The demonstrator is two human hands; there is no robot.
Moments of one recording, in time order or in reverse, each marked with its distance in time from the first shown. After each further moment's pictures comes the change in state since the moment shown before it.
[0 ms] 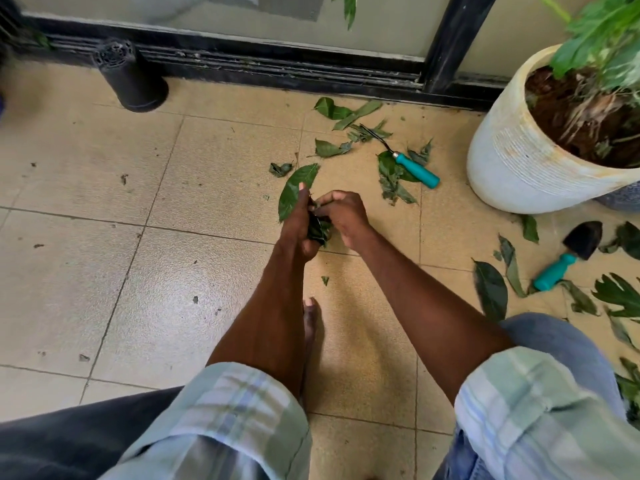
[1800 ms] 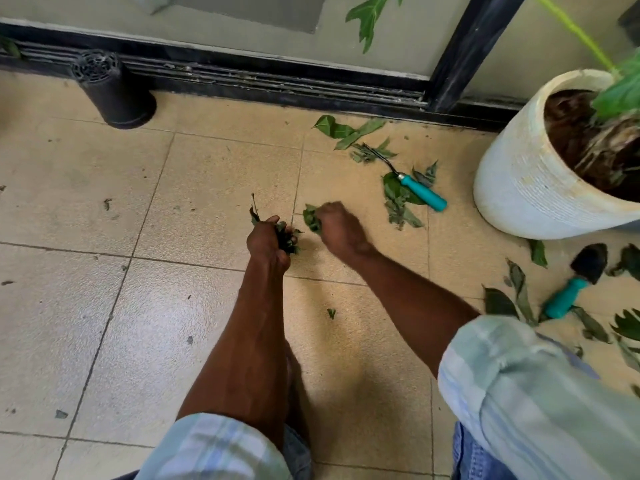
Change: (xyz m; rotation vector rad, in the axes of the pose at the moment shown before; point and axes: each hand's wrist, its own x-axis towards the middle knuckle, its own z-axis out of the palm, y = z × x) left_hand 0.046 0.054 -0.035 -0.101 0.322 0.152; right_hand 0.068 0.019 0.008 -1.191 0.071 -0.702
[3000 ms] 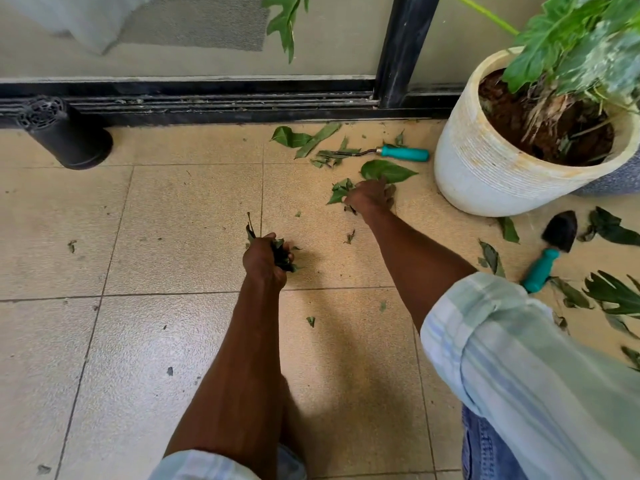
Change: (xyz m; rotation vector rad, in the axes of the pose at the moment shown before) left_hand -0.015 -0.038 0.024 0.244 -0.035 -0.023; right_hand 0.036 0.118 -0.043 0.343 -0.034 0.833
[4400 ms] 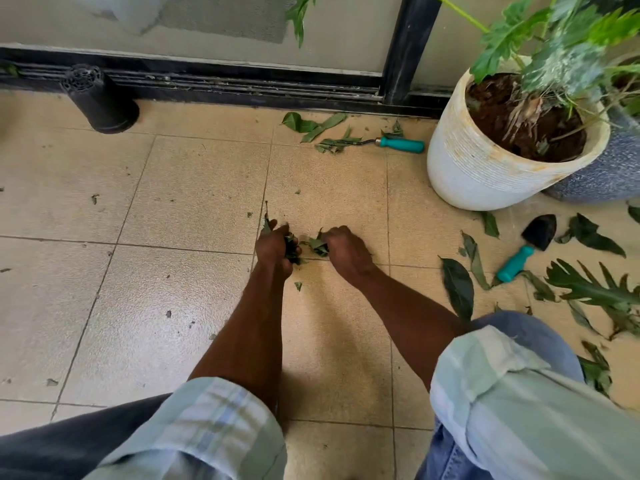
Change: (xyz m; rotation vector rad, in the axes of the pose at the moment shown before) left_hand -0.042 -0.047 -0.011 0.003 -0.018 0.055; right_hand -0.146 0.078 0.040 -0.400 0.050 -0.835
